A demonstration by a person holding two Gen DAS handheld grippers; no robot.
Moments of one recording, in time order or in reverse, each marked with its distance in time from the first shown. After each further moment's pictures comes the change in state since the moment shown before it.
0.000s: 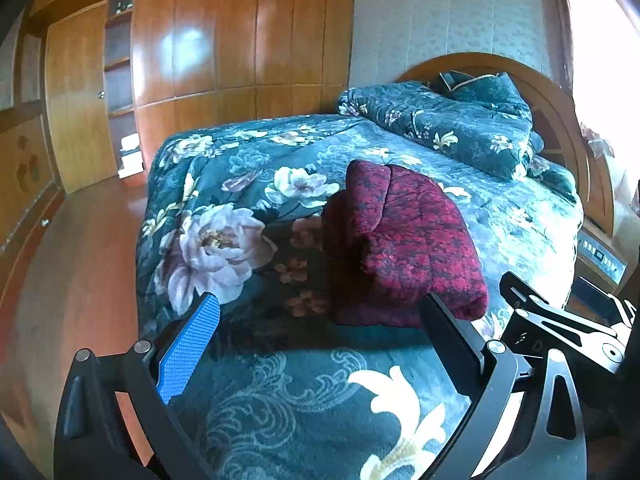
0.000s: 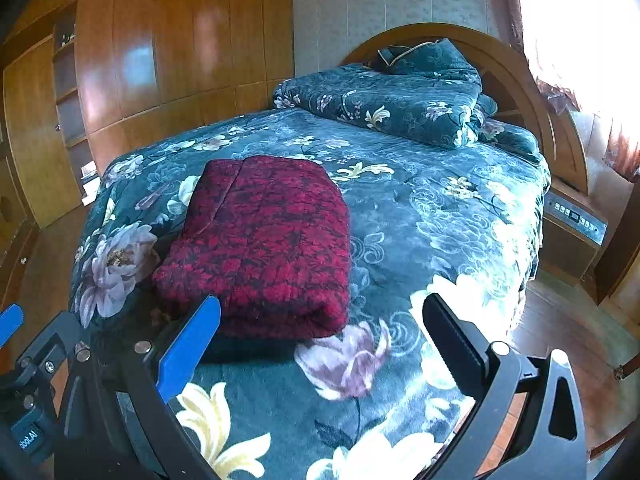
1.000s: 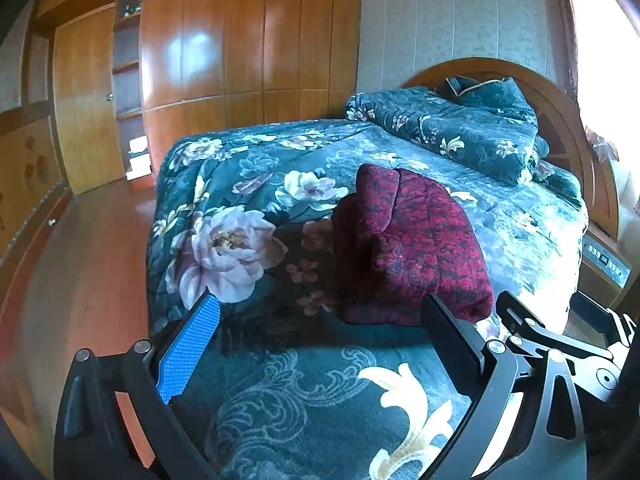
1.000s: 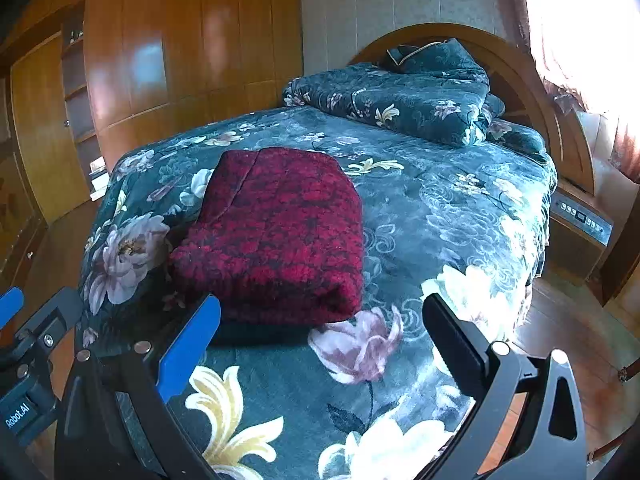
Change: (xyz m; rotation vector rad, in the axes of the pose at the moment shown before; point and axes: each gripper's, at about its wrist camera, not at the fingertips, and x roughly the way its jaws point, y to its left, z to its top) left arm -0.009 0.007 -0.006 -0.013 -0.022 0.024; right arm -0.005 0.011 -0.014 -0.014 0.007 0.029
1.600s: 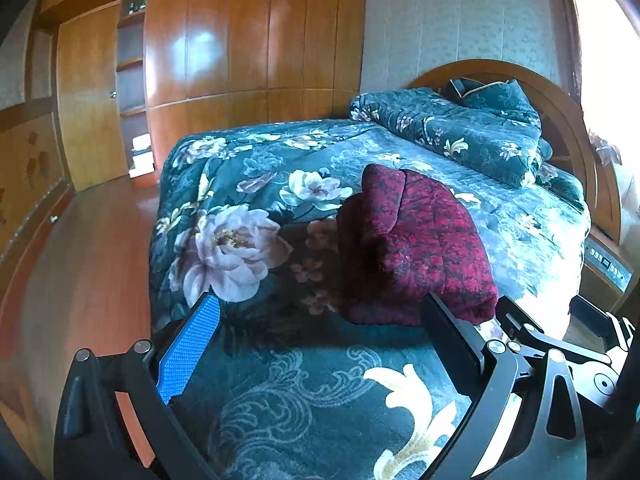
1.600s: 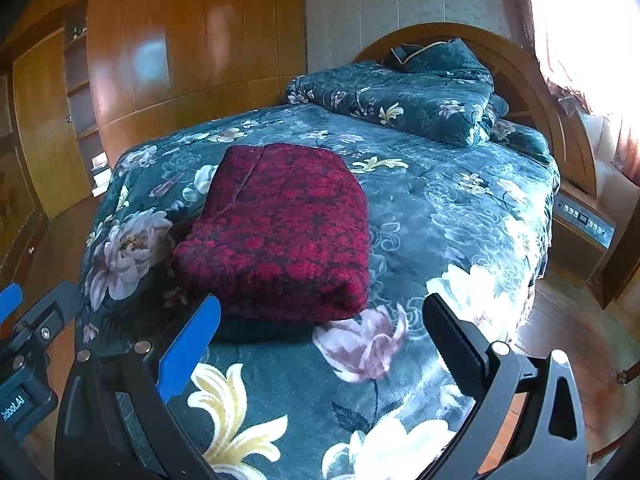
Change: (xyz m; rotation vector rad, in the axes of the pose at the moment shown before) left arm 0.003 0.005 0.000 -0.007 0.001 0.008; right arm 0.003 0.005 -0.001 -0.012 0.006 0.007
